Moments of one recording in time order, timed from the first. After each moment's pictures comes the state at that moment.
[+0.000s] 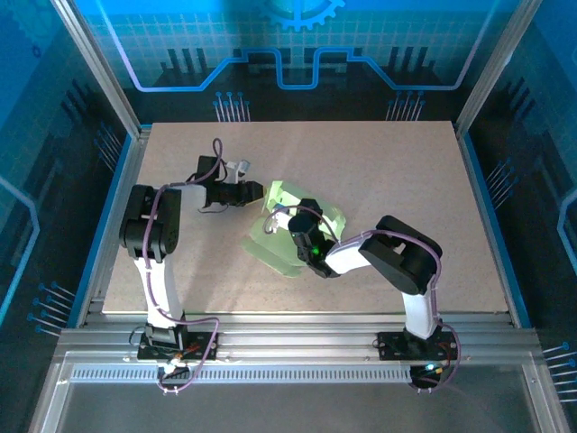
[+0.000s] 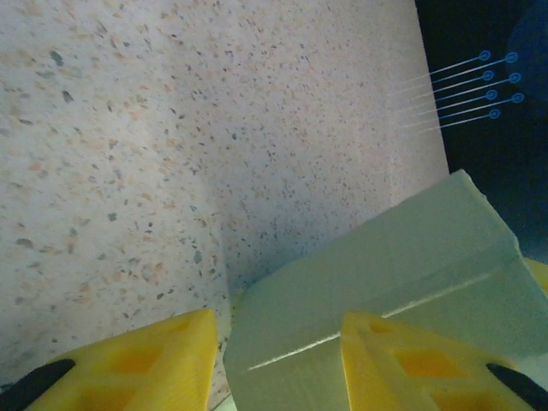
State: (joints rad) left arm -0.07 2.04 1.14 0.06 0.94 -0.37; right arm 0.88 1.95 0.84 0.81 0.91 -1.20
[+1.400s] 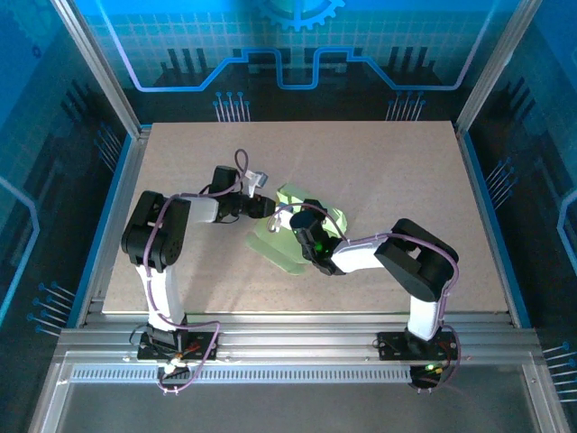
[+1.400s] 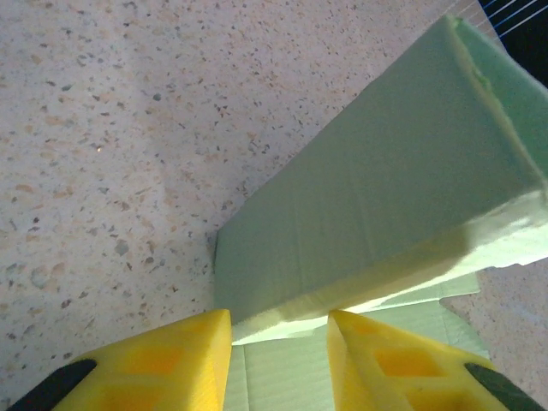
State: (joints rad) left arm -0.21 1.96 1.02 0.15 0.75 -0.11; right arm 0.87 1.85 0.83 0.61 0.85 -1.05
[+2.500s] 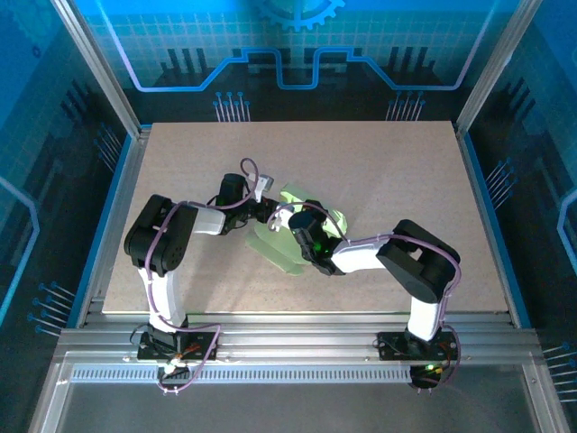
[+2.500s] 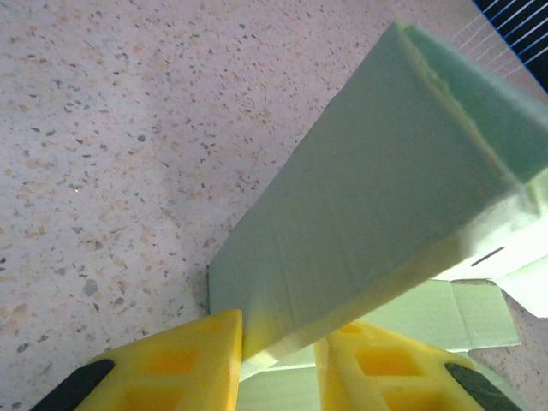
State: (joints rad) left arm -0.29 1.94 0.90 0.43 0.59 -0.21; right arm 0.88 1.84 0.84 0.58 0.87 -1.00
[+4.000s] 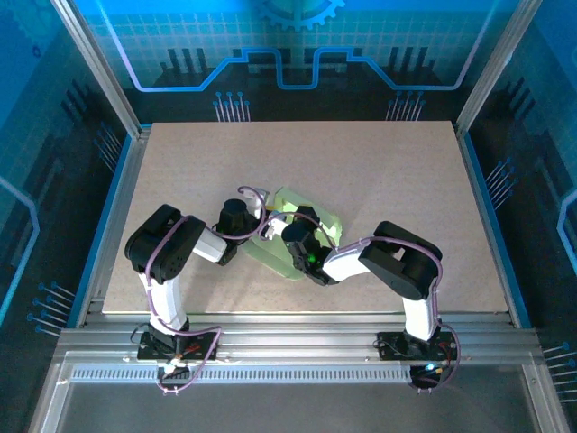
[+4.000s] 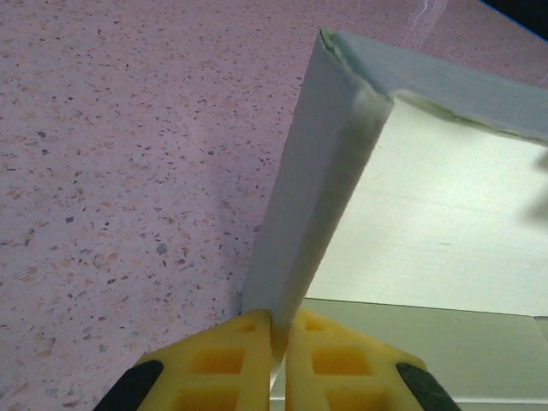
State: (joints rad) left arm -0.39 1.89 0.61 0.89 0.23 -0.20; right arm 0.96 1.93 0.82 0.76 0.98 -1.10
